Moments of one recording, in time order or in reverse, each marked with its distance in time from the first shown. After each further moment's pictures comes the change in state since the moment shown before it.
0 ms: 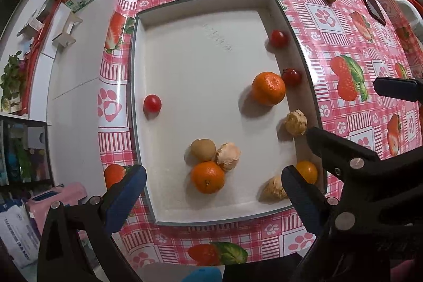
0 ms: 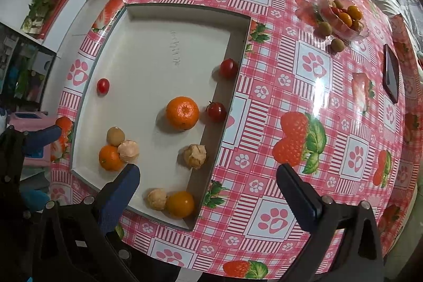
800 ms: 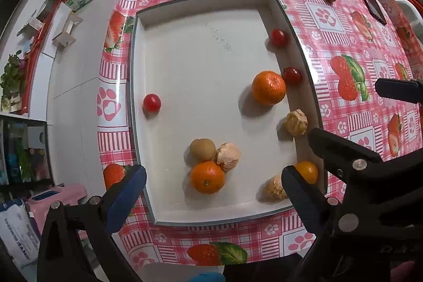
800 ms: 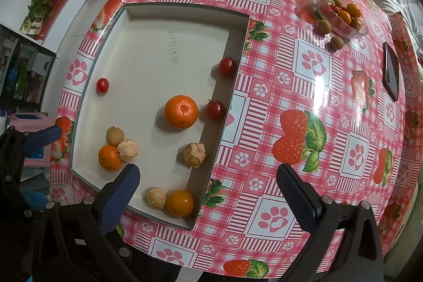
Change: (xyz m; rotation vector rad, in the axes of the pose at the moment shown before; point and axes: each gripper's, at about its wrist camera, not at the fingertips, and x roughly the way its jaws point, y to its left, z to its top) left arm 0.000 0.001 0.000 -0.004 -0.009 0.000; right arm 0.000 -0.001 0.000 0.004 0.003 0.002
